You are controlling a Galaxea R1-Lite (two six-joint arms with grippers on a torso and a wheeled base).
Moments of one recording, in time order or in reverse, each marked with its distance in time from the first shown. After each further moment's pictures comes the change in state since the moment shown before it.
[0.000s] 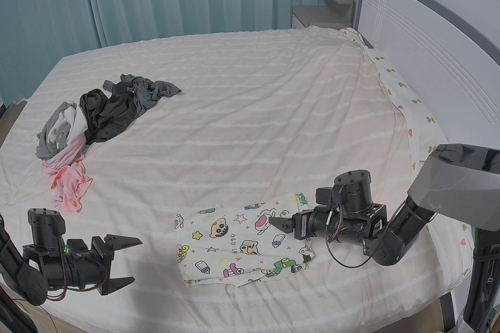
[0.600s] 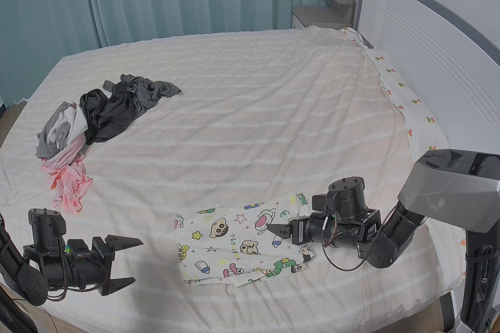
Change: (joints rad) left arm -0.001 0.001 0.000 0.000 0.000 0.000; right arm -0.011 0.041 -0.007 -0.001 0.010 0.001
